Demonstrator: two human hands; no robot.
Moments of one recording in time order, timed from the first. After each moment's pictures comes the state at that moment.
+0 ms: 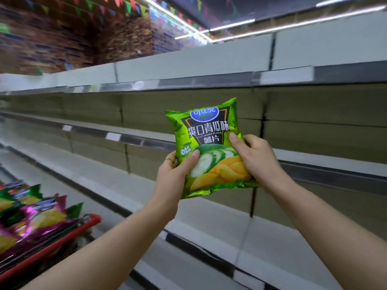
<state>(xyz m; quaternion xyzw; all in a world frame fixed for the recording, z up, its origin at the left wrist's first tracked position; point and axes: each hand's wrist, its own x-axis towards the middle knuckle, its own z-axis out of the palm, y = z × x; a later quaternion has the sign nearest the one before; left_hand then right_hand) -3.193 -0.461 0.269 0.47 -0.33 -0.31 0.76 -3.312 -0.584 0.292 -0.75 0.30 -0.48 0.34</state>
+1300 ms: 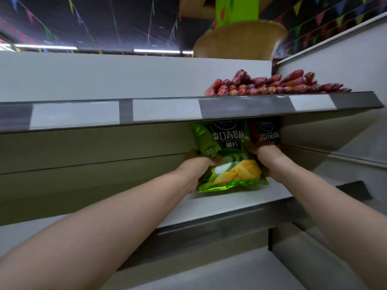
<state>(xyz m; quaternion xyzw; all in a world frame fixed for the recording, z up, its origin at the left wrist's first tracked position) -3.734 -0.792 0.331 0.44 -0.58 -0.52 0.45 -3.907 -0.774 0.336 -0.46 0.59 -0.60 0.28</state>
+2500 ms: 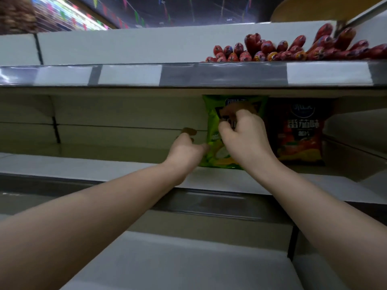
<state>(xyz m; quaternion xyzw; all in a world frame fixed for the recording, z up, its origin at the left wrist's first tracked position) -3.764 -0.742 0.314 0.60 -0.54 -0.23 0.54 -3.887 -0.730 0.342 -0.74 0.43 -0.51 0.02</state>
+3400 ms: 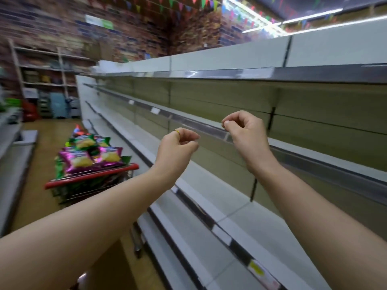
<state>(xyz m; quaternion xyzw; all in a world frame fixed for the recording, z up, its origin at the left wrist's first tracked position) -3.384 -0.390 0.275 0.68 -0.30 -0.01 0.67 -3.453 -0.516 0.308 -0.78 0.10 -0.46 0.41</state>
